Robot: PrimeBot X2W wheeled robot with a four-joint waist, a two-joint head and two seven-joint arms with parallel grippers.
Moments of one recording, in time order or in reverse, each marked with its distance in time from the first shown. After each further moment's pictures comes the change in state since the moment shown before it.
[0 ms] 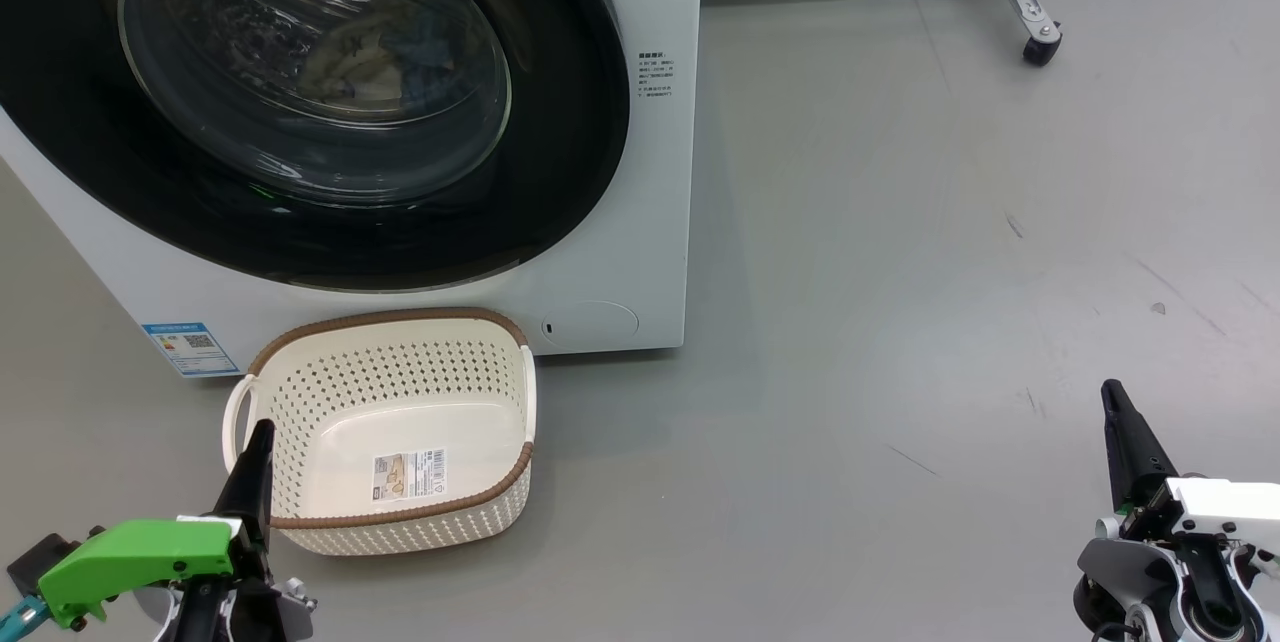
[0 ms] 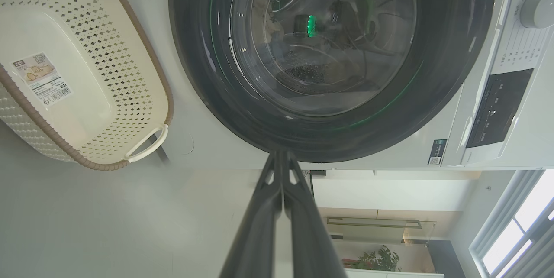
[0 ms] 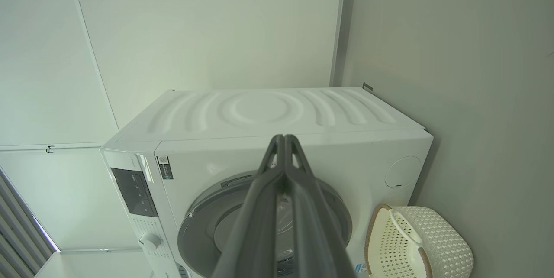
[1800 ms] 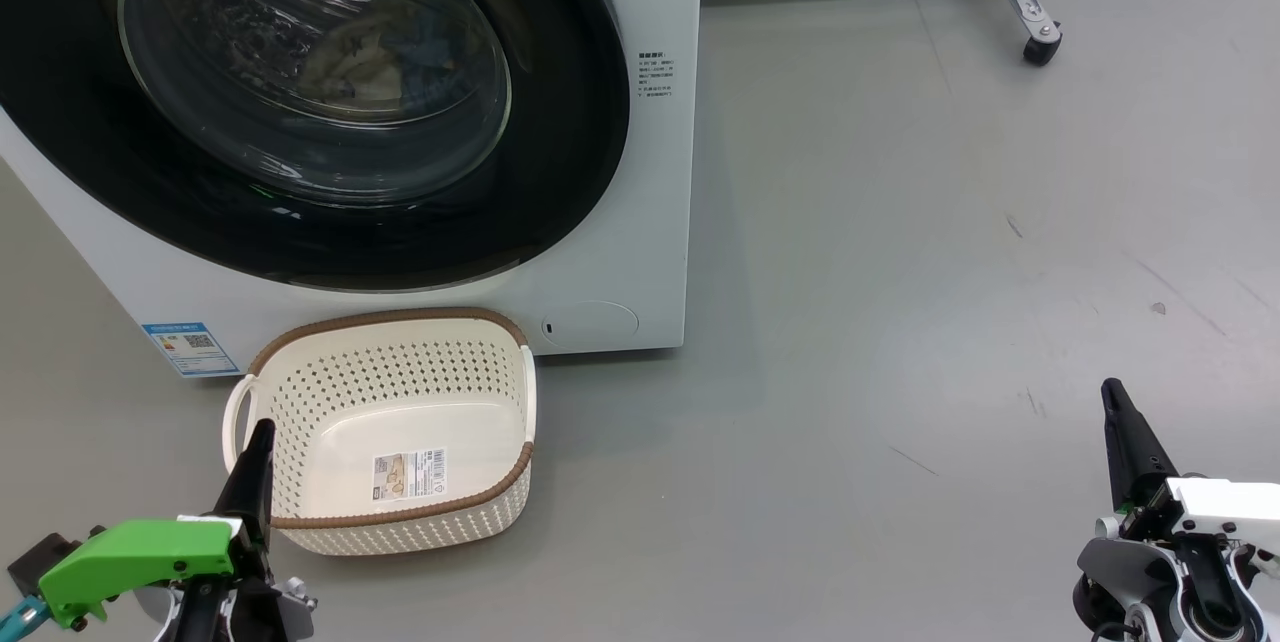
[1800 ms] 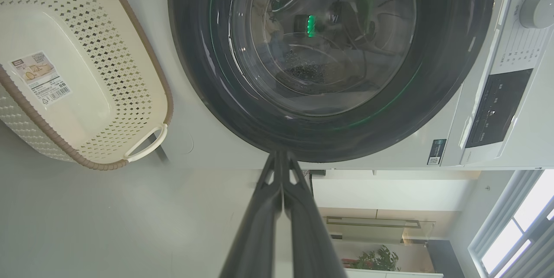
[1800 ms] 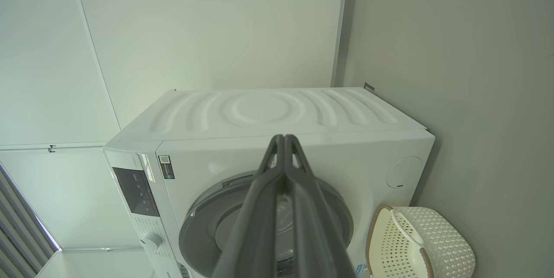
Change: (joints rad) left arm 0.000 0.000 -0.001 -0.001 -0.002 0.000 0.000; right arm 0.000 0.002 -0.001 0.000 0.000 0.005 0.001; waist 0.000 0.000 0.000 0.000
